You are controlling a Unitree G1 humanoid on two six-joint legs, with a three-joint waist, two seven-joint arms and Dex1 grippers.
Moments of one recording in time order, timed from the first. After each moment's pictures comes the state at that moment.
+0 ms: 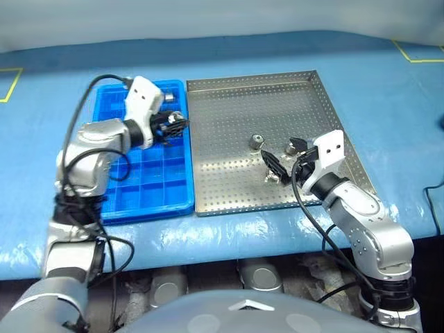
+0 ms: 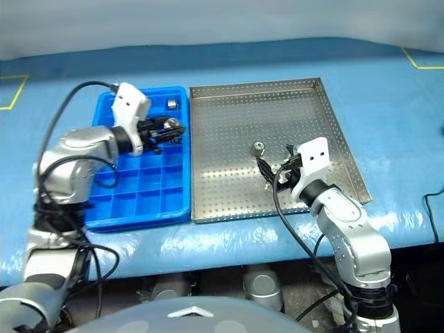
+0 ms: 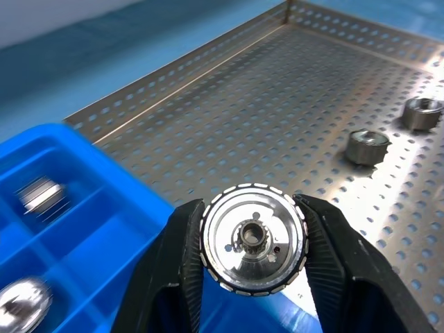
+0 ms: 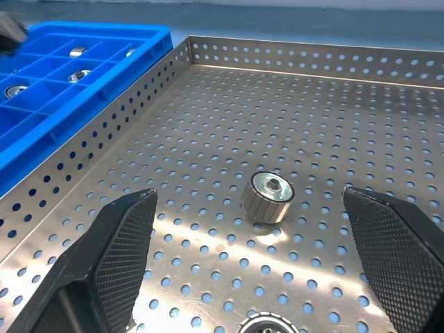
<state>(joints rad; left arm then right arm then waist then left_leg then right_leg) -0.44 0.57 0.11 -0.32 -0.31 0.99 -0.68 0.00 -0.39 -0.06 -0.57 0.43 0.70 0.33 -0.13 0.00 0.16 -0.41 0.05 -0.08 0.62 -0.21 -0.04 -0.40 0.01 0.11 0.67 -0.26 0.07</state>
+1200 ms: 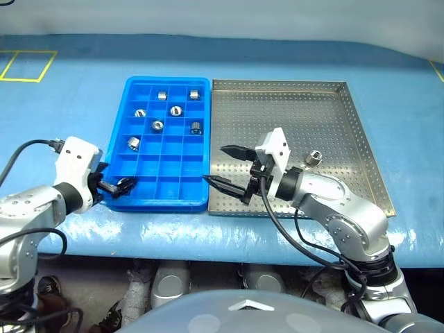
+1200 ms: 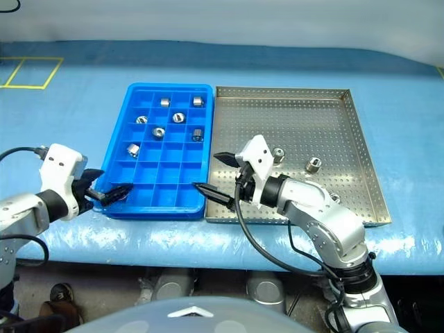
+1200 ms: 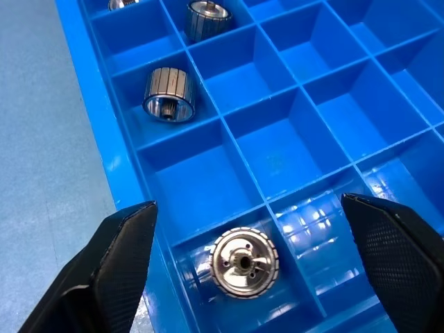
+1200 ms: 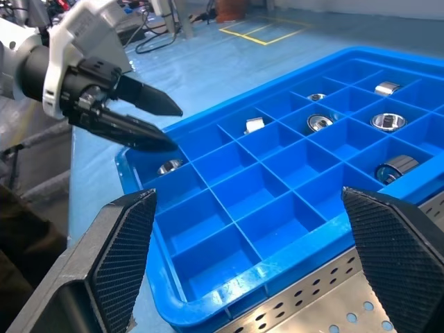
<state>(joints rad) -0.02 0.67 0.42 -0.68 -0.50 1.24 -0.55 -0.19 -0.43 0.18 -0.59 0.61 0.75 0.54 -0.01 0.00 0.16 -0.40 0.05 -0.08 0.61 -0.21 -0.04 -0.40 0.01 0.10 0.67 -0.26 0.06</state>
